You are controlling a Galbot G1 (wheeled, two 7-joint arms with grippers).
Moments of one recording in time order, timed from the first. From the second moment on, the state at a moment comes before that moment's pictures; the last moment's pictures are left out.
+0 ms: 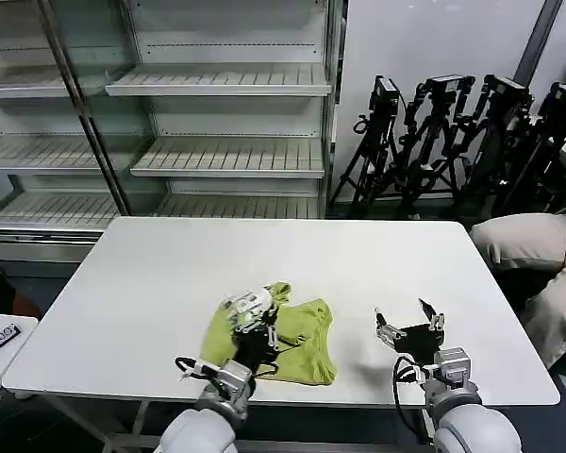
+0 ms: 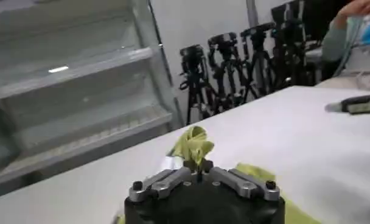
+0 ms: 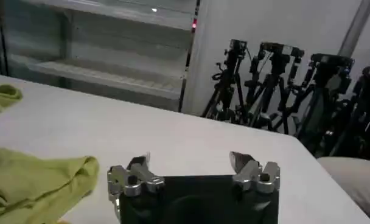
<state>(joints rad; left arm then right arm) 1.15 -1.19 0.03 -2.14 -0.09 0.57 -0.25 -1.37 1.14 0.45 2.23 0.27 -0.56 0.19</state>
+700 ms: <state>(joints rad) 1.13 -1.19 -0.02 -2.16 -0.27 0.52 -0.31 -1.35 1.14 0.45 2.21 0.27 -0.56 0.19</state>
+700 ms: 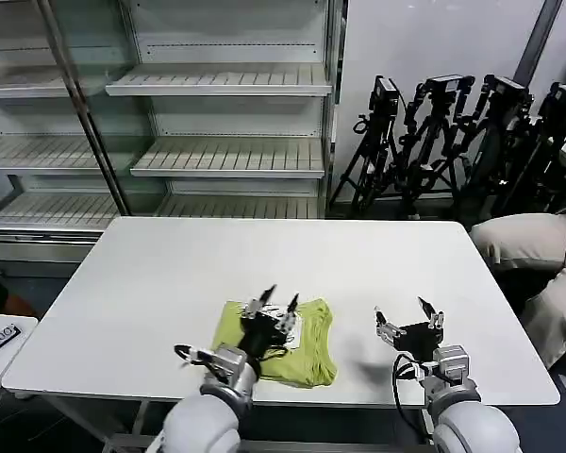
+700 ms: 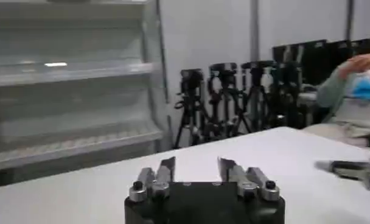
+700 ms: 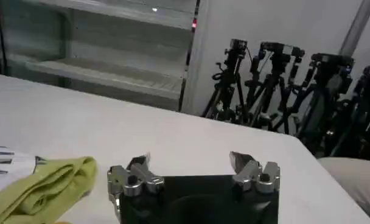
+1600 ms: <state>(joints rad) 1.17 -1.14 -0.13 -1.97 -0.53 0.57 -0.51 -1.38 1.13 0.47 2.23 0.27 -0.55 0.19</state>
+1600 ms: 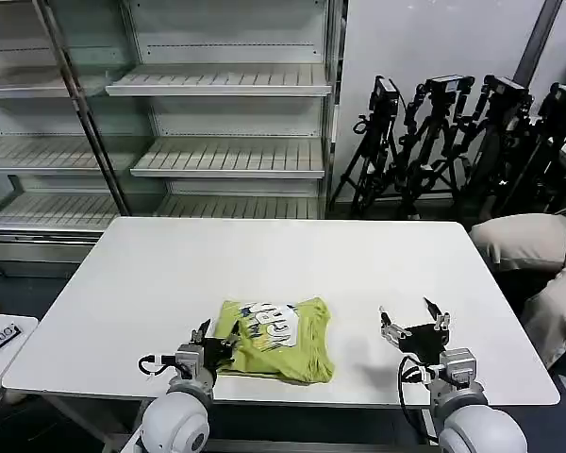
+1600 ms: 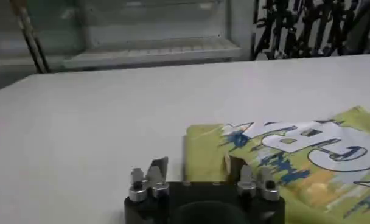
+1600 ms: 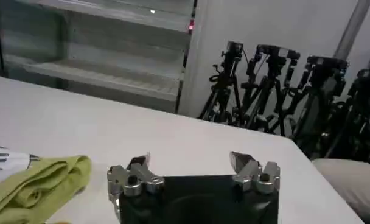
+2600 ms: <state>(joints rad) 1.28 -0.69 -0.63 -1.93 -0.46 0.59 -0.17 -1.37 1.14 0.47 2.22 0.27 -0.52 0.18</state>
